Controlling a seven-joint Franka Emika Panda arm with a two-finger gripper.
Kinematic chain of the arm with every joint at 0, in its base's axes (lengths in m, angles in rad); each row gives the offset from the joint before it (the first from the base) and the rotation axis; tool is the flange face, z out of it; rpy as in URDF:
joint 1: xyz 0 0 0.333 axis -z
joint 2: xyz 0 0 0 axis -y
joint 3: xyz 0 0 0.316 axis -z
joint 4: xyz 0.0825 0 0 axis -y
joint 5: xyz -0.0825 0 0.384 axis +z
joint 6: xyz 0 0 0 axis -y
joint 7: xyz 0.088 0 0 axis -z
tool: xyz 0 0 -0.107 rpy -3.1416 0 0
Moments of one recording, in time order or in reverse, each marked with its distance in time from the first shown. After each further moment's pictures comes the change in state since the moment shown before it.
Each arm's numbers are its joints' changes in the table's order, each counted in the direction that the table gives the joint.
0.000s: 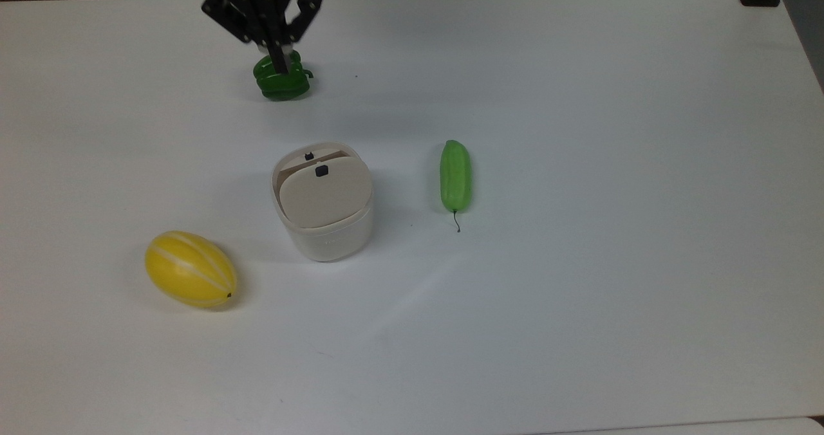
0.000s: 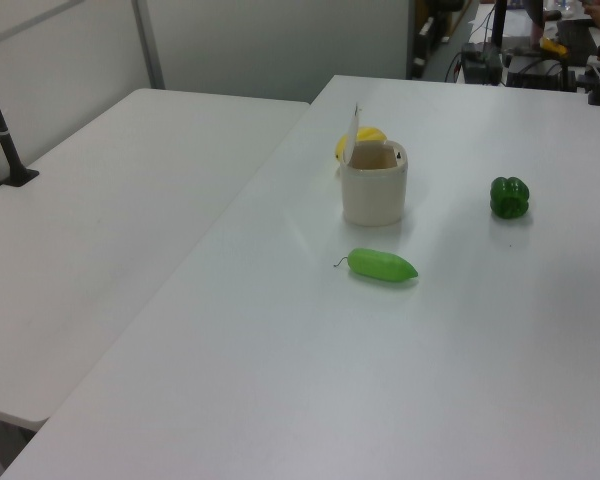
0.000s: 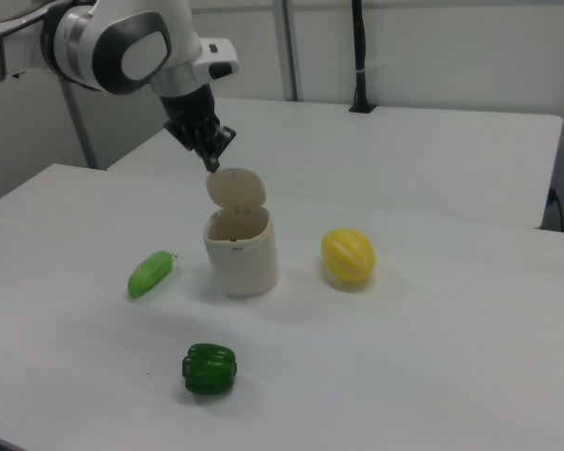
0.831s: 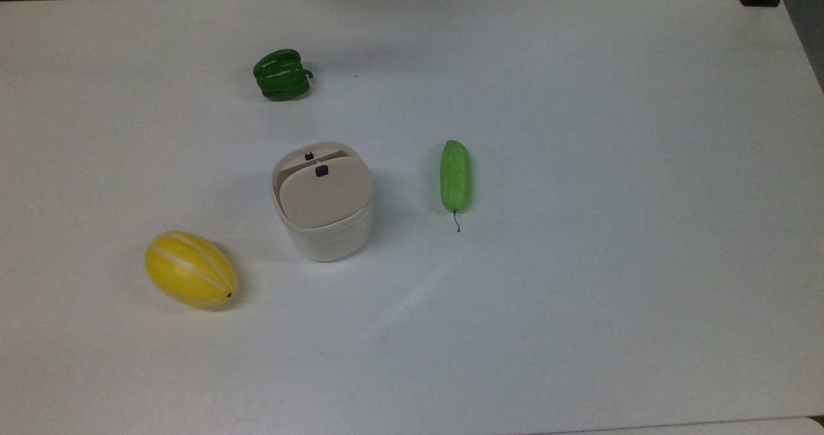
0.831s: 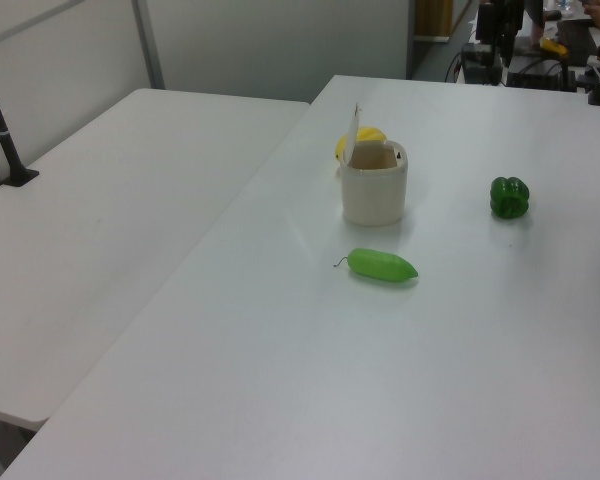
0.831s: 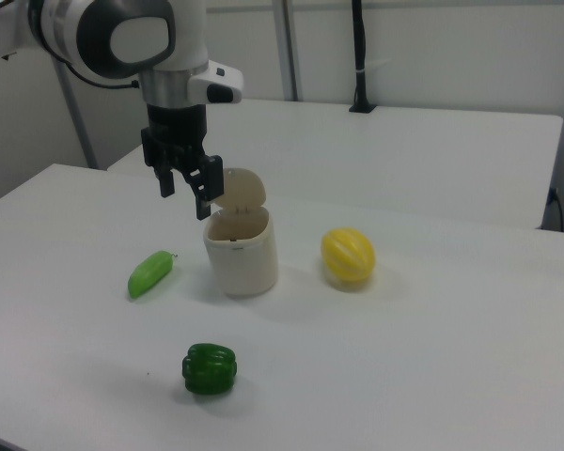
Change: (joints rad) arm 0.117 0.127 0.014 -0.047 -0.005 -0.416 0.090
